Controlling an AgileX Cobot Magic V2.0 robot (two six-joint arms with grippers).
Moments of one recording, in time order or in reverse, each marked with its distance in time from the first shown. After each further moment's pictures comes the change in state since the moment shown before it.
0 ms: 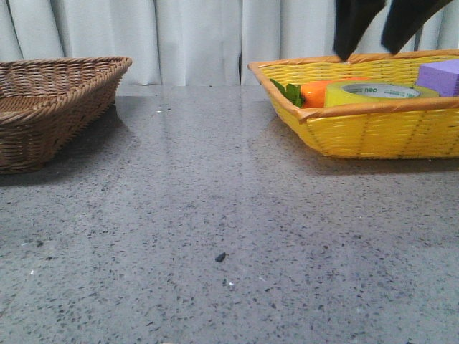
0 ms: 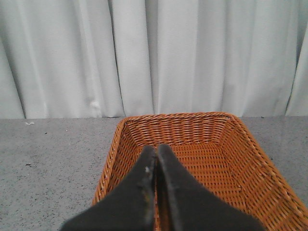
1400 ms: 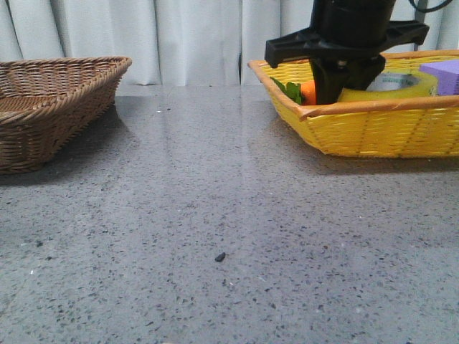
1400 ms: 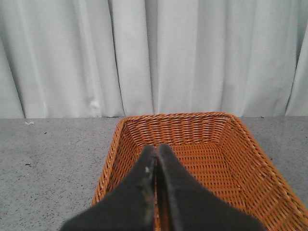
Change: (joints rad) left arm 0.000 0.000 0.000 -0.002 0.001 0.000; right arm 0.001 0.213 -0.115 0.016 0.046 0.000
